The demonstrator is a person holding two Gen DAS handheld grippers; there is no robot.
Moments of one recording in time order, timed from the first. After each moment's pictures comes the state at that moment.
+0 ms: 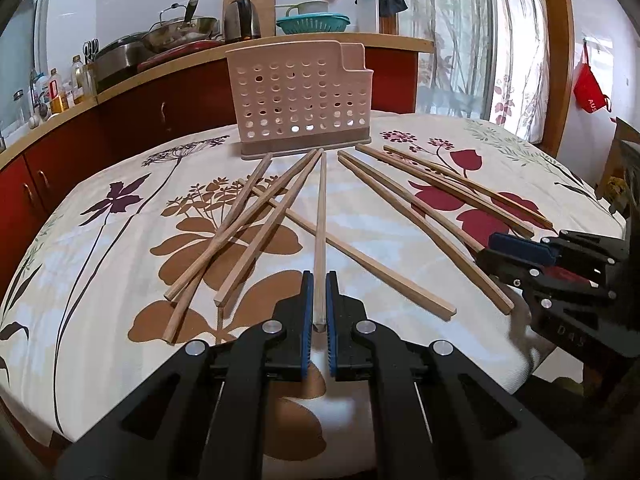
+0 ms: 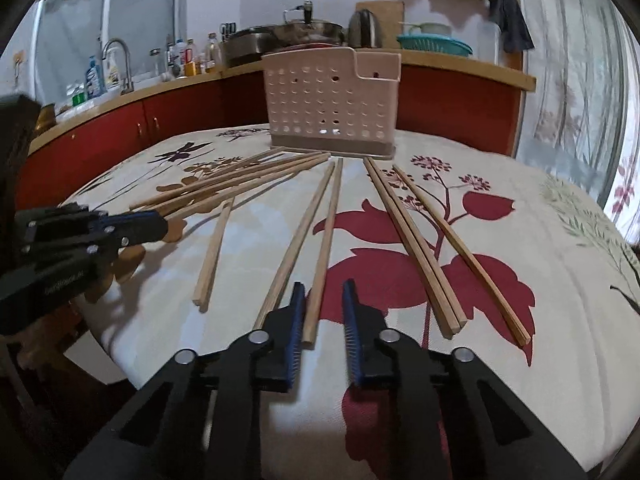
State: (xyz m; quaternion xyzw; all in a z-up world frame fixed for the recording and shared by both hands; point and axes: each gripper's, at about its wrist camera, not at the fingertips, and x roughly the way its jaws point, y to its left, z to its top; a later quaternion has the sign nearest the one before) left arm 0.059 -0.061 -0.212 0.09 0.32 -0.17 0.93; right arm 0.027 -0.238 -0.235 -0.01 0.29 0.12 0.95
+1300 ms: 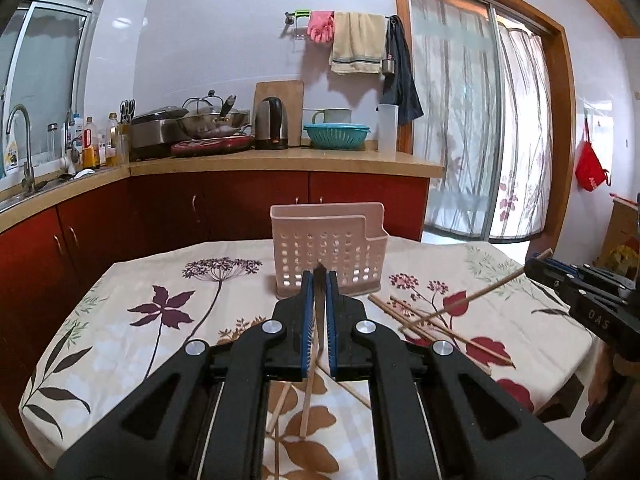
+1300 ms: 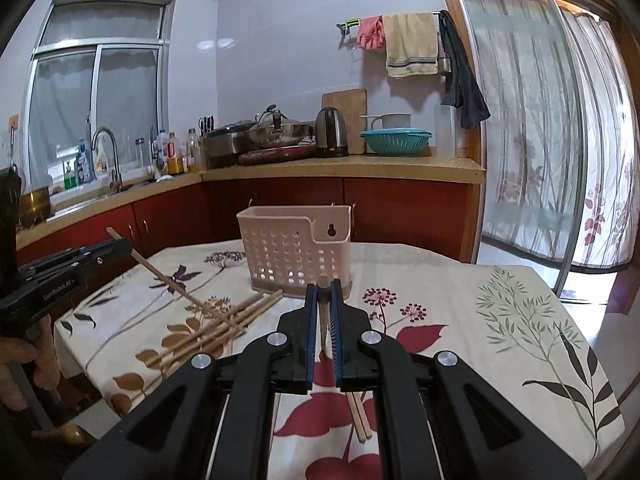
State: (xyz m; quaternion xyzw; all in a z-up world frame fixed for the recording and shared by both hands) left arm 0.045 -0.034 -0.080 0.02 0.17 -0.15 0.97; right arm 0.012 -0.281 -0.102 0.04 0.16 0.07 0.98
